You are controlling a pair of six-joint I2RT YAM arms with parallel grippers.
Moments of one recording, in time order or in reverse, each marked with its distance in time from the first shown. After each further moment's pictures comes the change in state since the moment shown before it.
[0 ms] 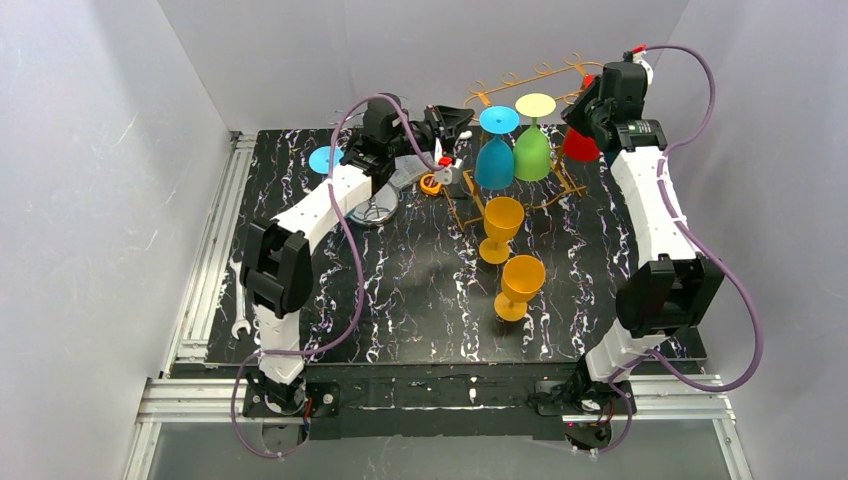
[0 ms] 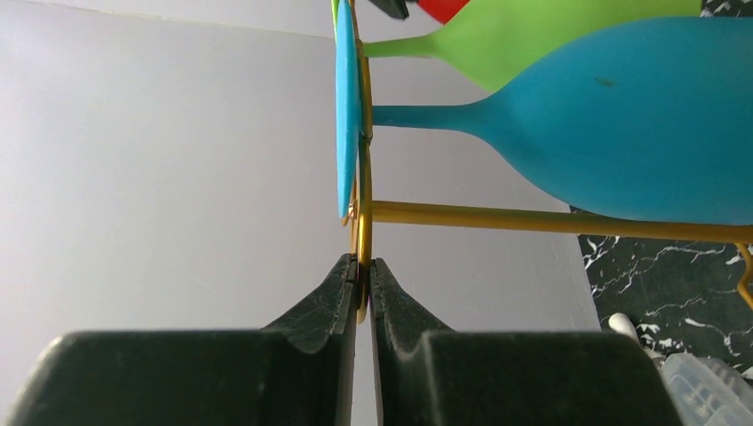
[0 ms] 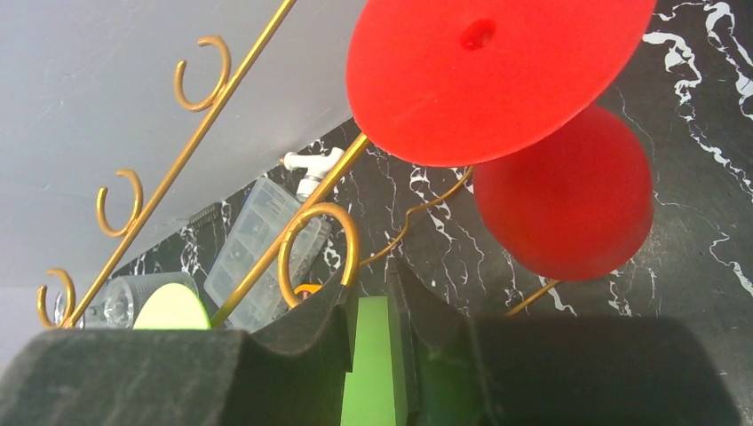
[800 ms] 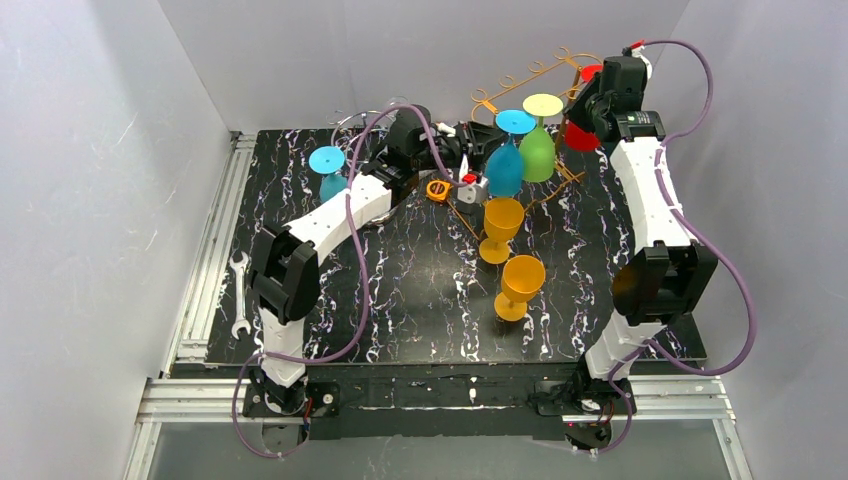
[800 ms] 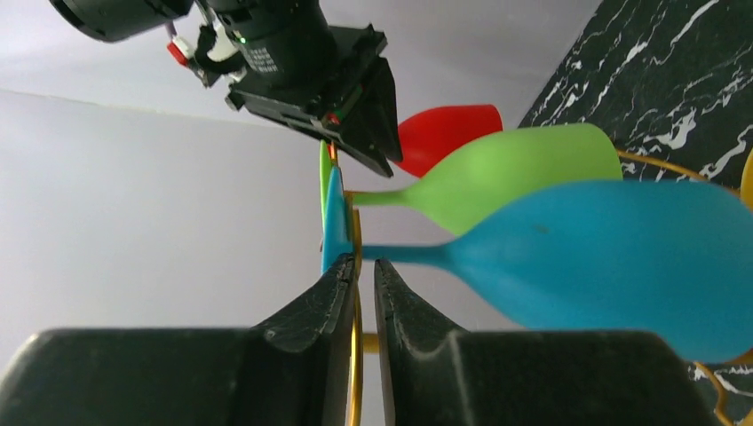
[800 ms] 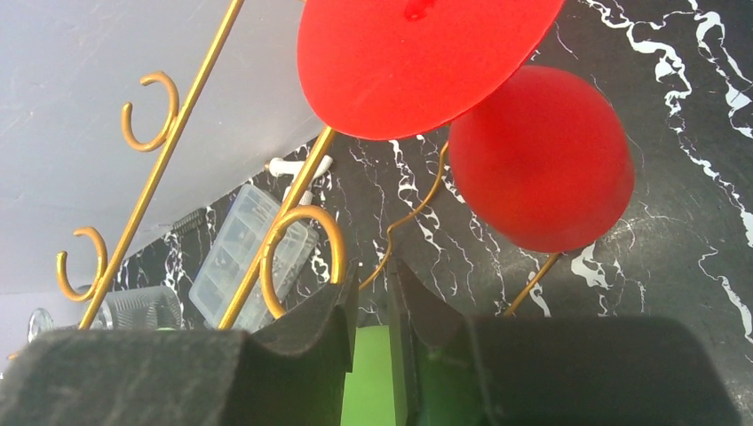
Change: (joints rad) left arm -0.127 -0.014 -0.007 -0.007 0.004 -0.058; right arm -0.021 0.085 0.089 -0.035 -0.006 -0.023
